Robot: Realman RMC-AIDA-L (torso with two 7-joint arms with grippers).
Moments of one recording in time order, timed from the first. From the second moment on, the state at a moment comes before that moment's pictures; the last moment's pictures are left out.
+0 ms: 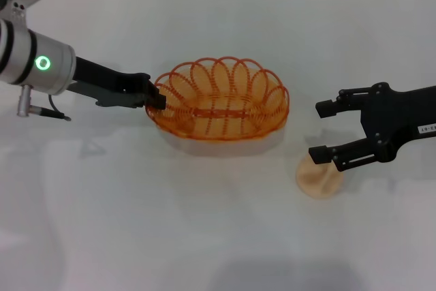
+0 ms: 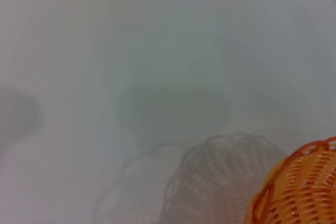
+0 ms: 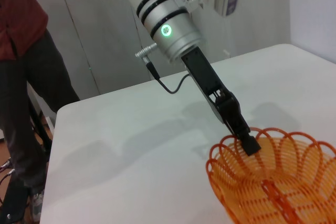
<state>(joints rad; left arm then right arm) -0.78 -2.05 0.80 0.74 2.48 1.41 -2.61 0.42 2.01 -1.17 -1.19 -1.86 -1.61 1.76</state>
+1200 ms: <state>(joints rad) -0.79 -2.06 0.81 0.67 2.52 1.34 -2.62 0.42 2.01 -1.17 -1.19 -1.86 -1.62 1.75</state>
